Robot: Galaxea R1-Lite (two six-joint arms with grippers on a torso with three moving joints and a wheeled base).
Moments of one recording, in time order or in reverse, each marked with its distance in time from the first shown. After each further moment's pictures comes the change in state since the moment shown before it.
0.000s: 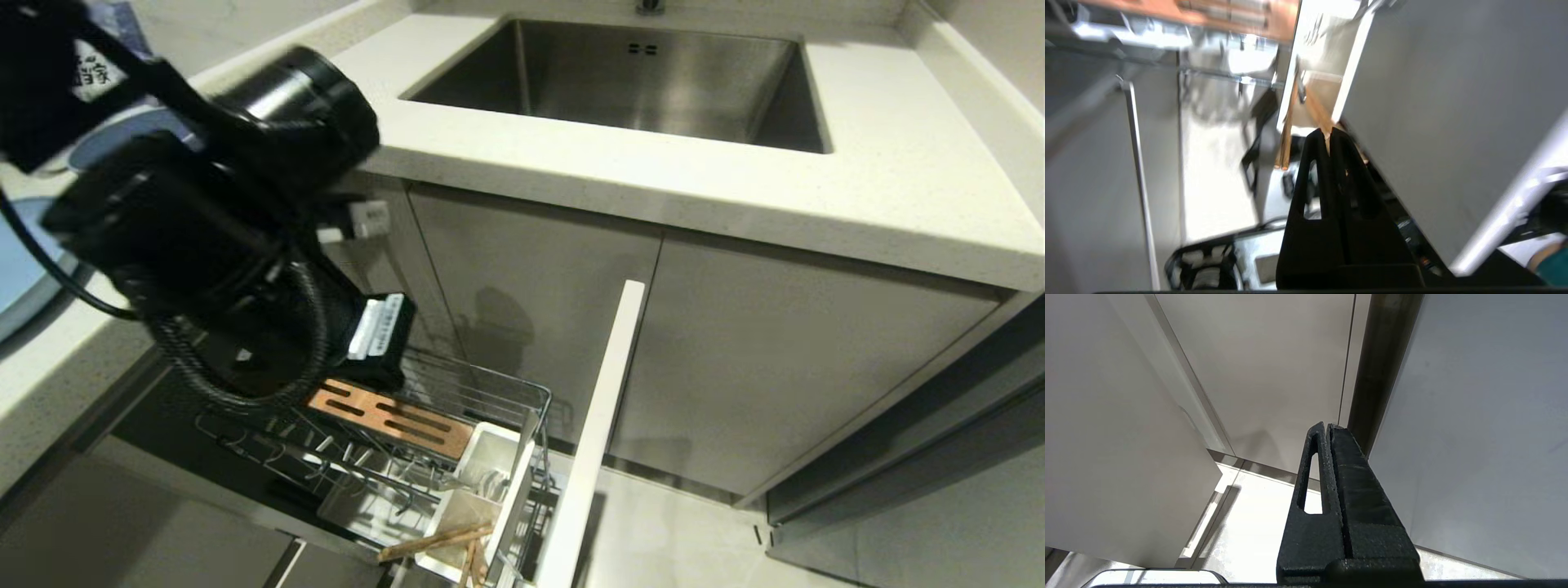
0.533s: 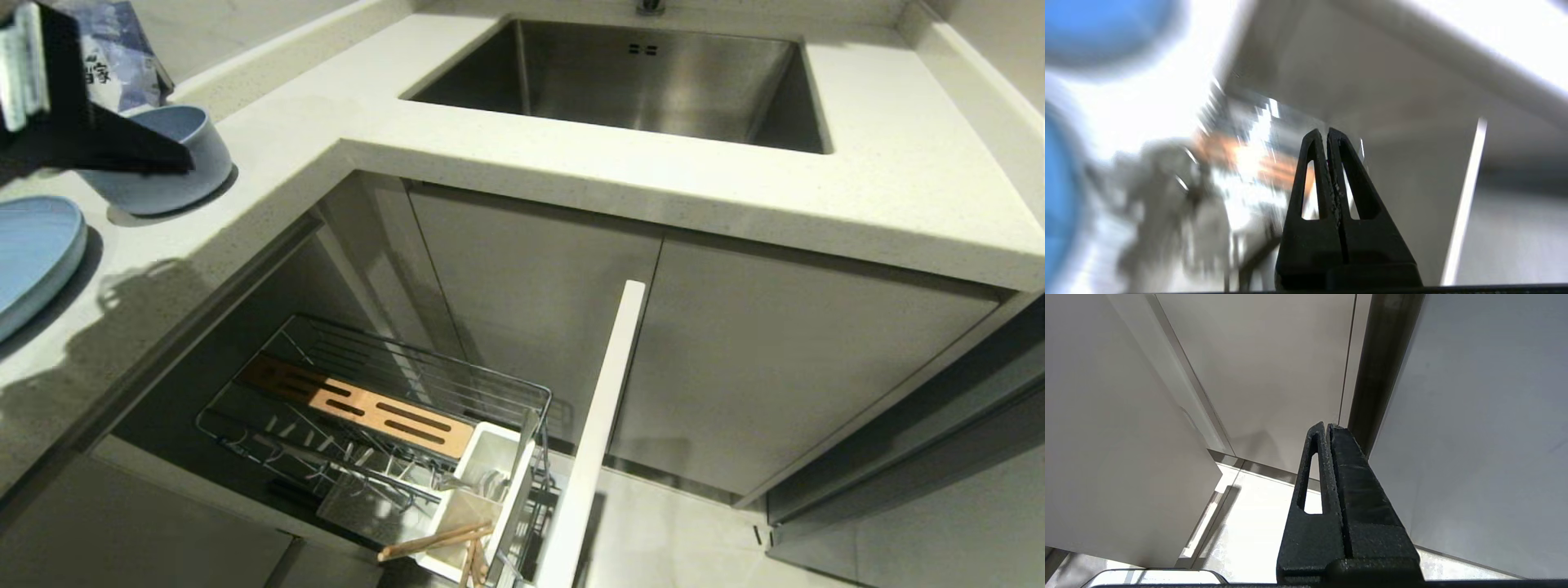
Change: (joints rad) left arm 0.184 -0.307 -0.086 -0.239 0.116 0.117; right arm 0.000 0.000 0.000 0.000 0.000 0.000
